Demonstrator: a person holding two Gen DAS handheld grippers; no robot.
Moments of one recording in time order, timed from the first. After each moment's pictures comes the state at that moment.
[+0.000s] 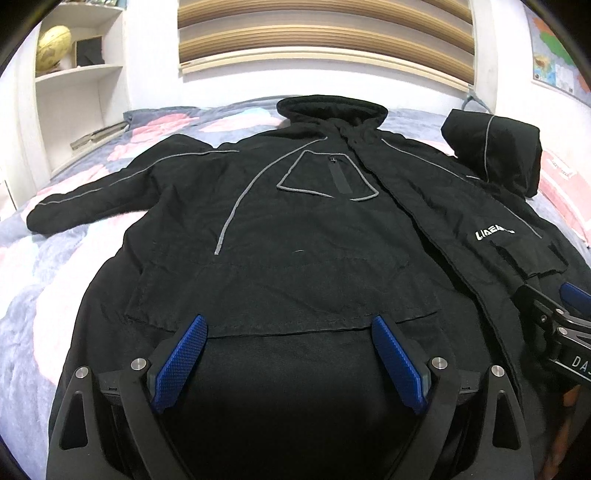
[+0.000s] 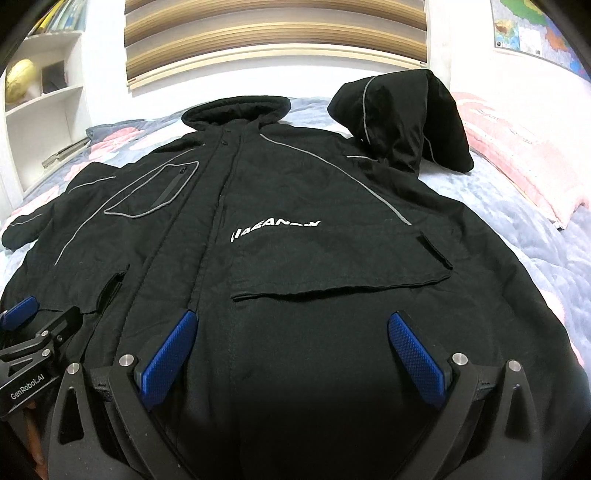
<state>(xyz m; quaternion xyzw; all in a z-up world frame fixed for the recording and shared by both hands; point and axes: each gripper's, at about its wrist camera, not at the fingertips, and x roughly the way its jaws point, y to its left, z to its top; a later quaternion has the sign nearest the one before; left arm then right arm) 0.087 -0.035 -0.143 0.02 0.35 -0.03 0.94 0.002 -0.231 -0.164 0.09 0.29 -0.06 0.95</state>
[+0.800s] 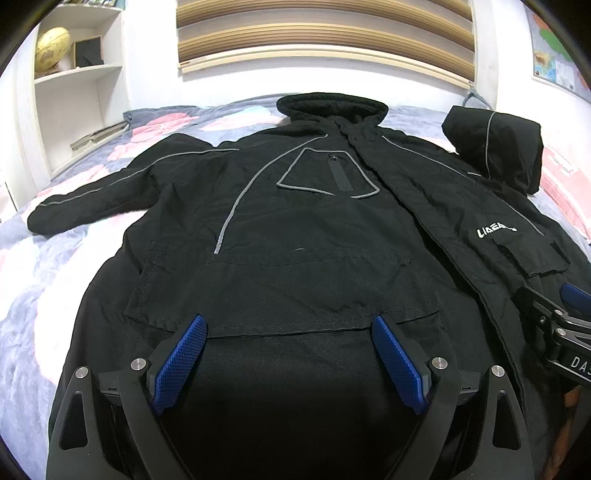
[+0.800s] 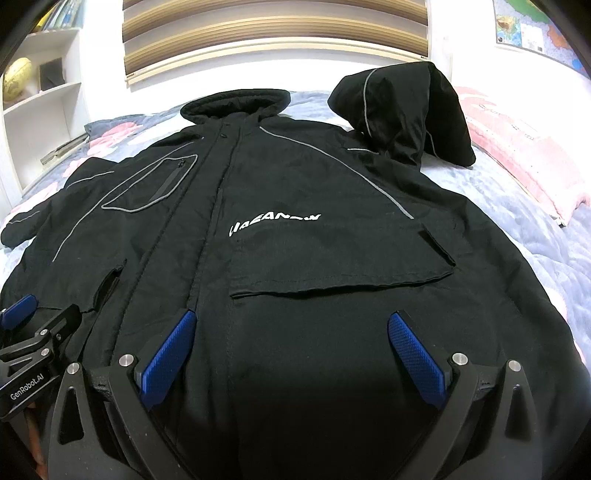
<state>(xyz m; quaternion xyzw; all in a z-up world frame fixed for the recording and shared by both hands) 0.087 -0.030 -0.144 0.03 0.35 -0.03 0.94 0.004 -0.230 -0.167 0.09 0.30 -0.06 0.95</state>
